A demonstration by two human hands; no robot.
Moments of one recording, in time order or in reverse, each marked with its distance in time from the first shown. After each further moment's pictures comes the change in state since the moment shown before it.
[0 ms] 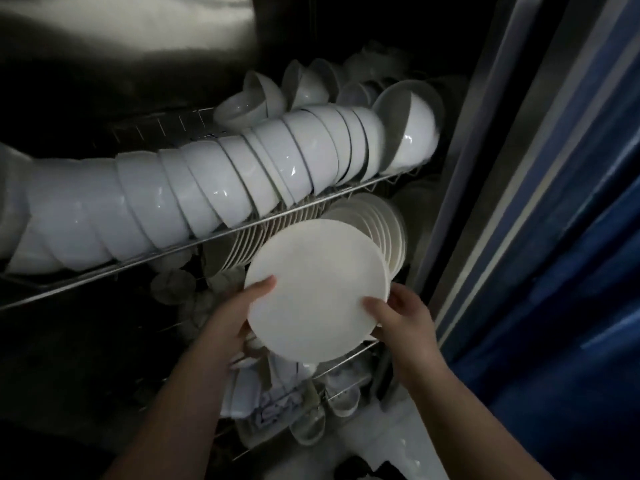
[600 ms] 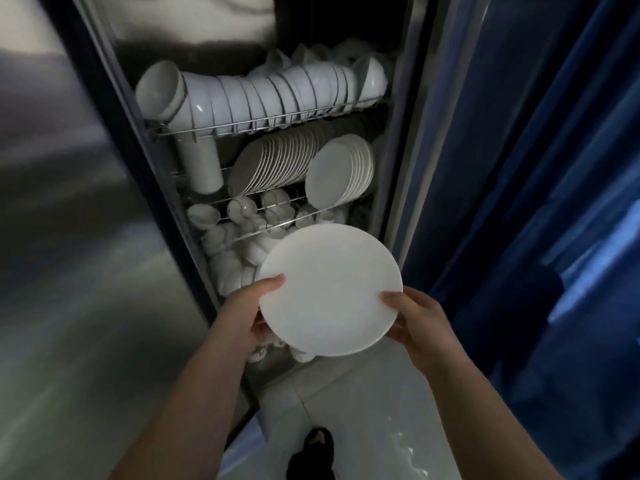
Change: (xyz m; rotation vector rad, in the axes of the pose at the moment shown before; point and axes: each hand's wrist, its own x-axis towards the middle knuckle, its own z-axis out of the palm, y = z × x) left_hand -0.300 -0.144 -0.062 -0.077 0.066 -0.024; right_hand -0.320 0.046 -0.084 0.012 -0.033 0.112
